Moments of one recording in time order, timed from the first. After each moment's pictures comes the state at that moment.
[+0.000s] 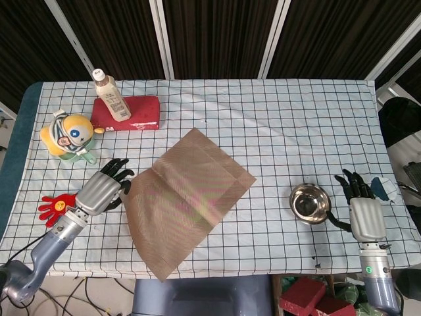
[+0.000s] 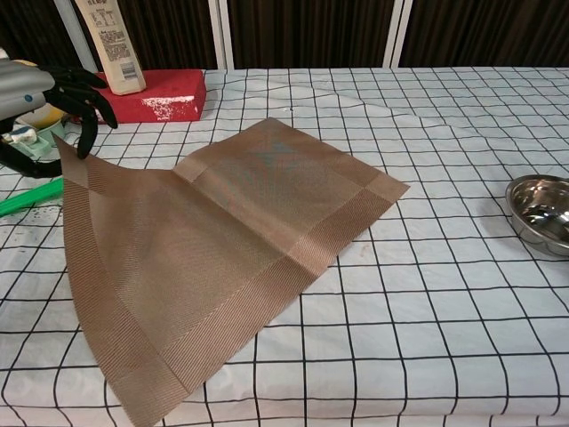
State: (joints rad) left arm -0.60 -1.34 0.01 -1.41 1.58 1.19 0.08; right arm 0.20 -1.34 0.15 -1.51 -1.41 1.43 -0.06
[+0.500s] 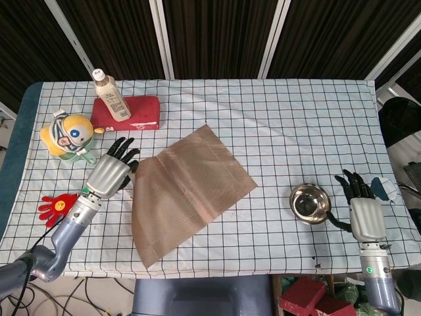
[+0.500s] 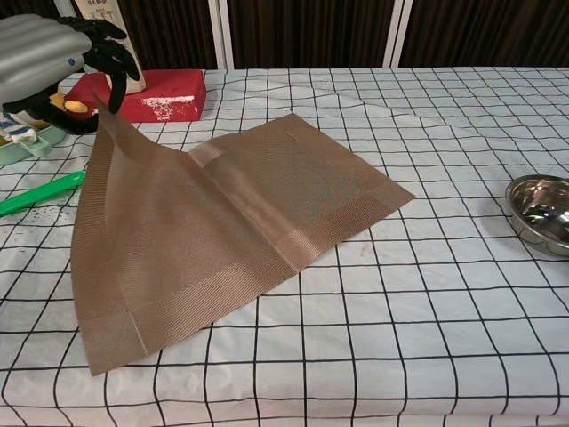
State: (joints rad) left arm -0.65 -1.49 -0.11 -1.25 1.53 1.22 0.24; right arm 0.20 -1.33 0.15 -1.52 -1.40 1.43 -0.06
